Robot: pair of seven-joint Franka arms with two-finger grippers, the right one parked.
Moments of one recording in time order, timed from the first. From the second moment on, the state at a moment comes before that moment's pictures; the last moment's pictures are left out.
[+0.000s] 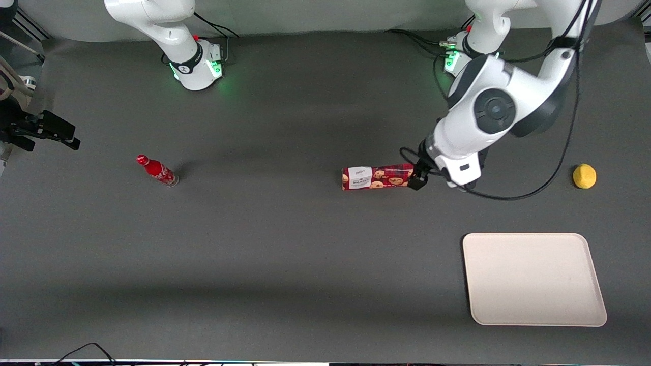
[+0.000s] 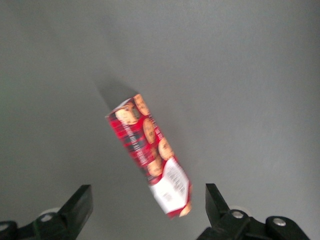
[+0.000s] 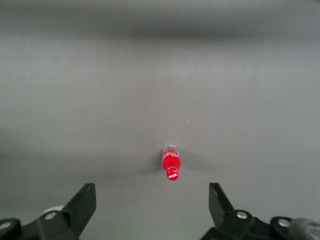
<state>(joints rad) 0.08 0.23 -0.59 -1.84 -0.06 1.99 -1.64</state>
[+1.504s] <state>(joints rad) 0.02 0.52 -0.68 -2.05 0.37 2.27 -2.09</state>
